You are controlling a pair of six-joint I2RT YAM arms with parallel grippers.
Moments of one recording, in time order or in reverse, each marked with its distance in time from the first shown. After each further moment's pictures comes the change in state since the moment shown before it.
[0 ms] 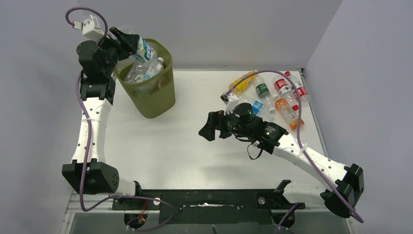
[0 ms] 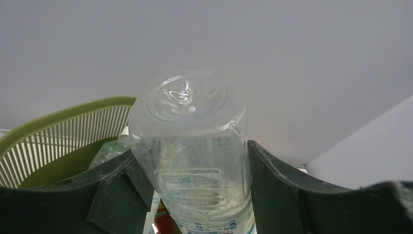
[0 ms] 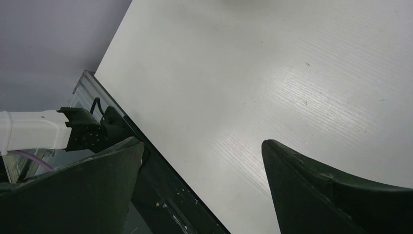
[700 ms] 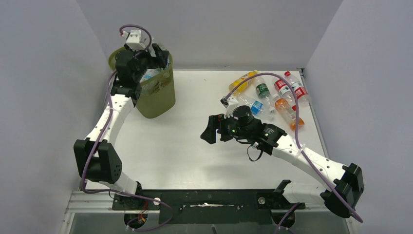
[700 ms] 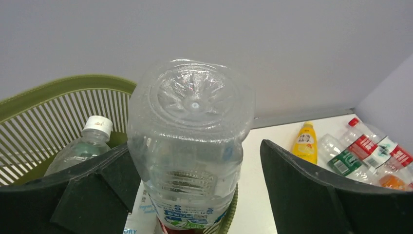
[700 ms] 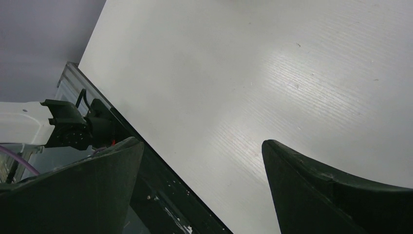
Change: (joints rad) left arm -0.165 0.135 -0.195 0.274 -0.059 0.286; right arm -0.001 0.000 -0.041 -0.024 0.012 0.000
